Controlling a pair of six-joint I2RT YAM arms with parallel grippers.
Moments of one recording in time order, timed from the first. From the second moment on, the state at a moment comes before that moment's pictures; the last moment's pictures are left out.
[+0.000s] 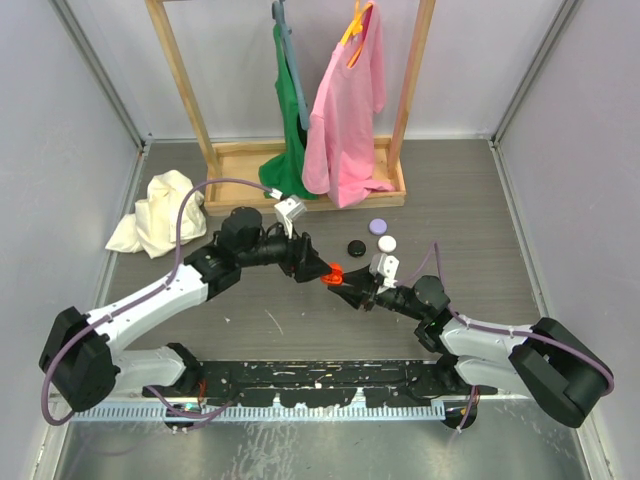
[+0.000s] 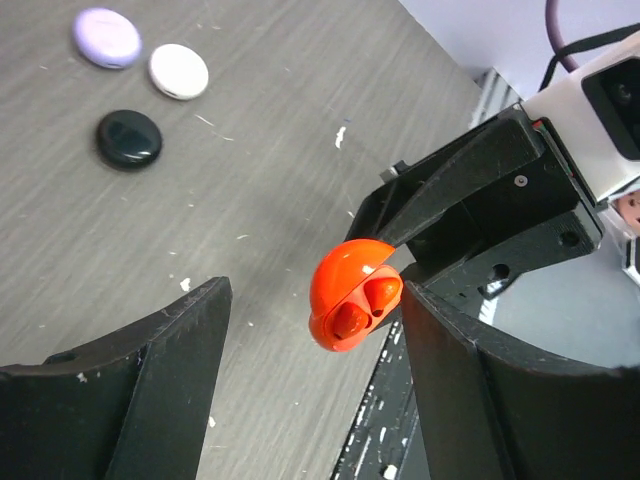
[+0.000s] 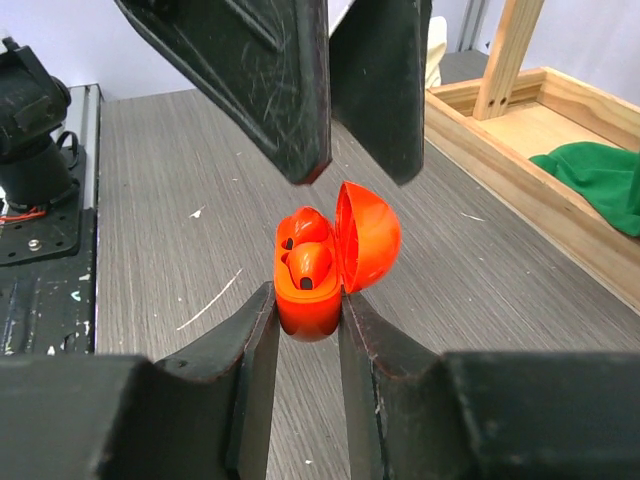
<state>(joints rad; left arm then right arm) -0.71 1.18 0.81 0.04 0.49 -0.35 0.72 1.08 0.11 1.11 -0.47 0.03</state>
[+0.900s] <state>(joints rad) -0.67 1.27 0.82 0.26 0.88 -0.59 0.72 1.10 0.12 1.13 -0.51 0.04</state>
